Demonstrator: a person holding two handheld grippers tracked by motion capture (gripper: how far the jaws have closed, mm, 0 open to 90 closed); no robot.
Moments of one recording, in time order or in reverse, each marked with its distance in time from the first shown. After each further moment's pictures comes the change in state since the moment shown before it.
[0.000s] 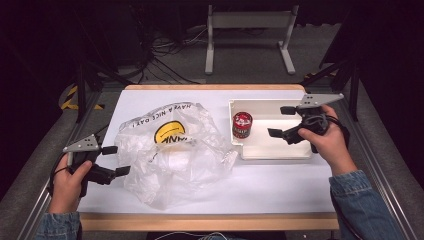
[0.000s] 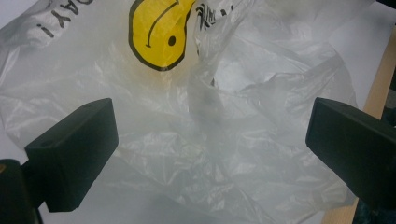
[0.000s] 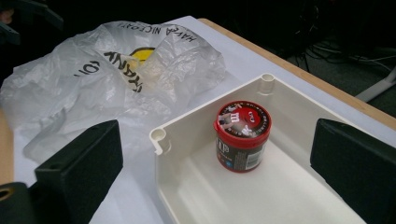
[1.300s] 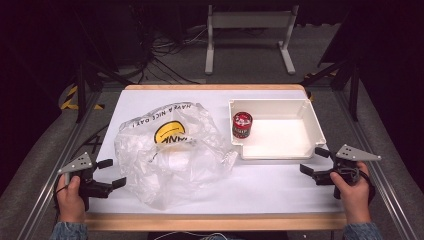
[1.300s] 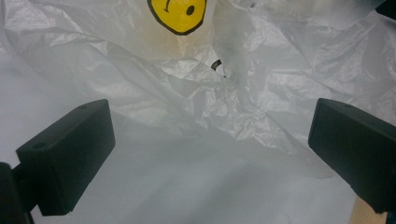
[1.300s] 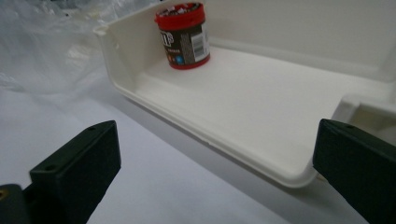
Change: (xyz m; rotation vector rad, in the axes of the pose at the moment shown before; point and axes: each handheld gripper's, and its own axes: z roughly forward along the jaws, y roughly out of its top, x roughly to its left) left arm 0.010 -0.064 0.011 -0.119 0.033 -0.052; right arm 0.006 -0.165 -0.054 -0.107 -0.192 0.199
